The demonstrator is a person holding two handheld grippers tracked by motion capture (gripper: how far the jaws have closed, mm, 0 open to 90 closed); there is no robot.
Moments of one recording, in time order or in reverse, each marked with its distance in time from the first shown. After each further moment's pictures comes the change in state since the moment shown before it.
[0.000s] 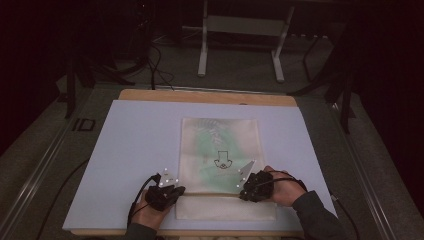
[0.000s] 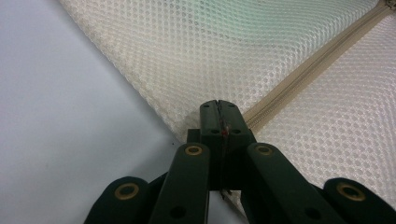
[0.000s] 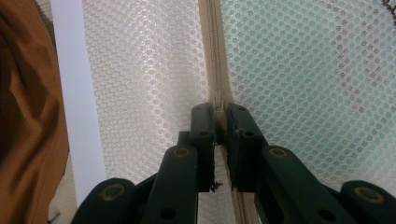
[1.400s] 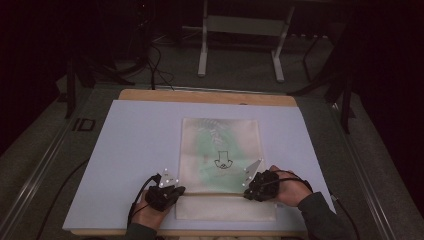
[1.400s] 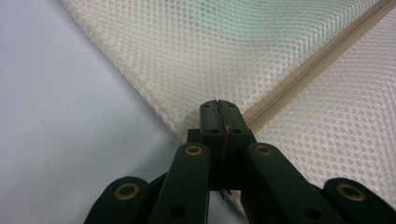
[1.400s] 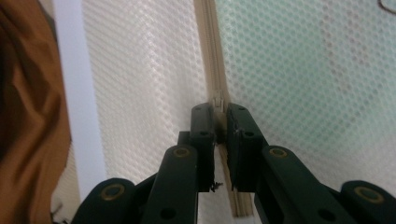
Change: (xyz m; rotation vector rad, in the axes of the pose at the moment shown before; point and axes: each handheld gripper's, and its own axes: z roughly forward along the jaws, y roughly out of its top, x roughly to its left) left arm -0.001 0.000 0.000 0.000 0.005 0.001; right arm -0.003 -0.013 -0.008 -0.013 -0.004 0.024
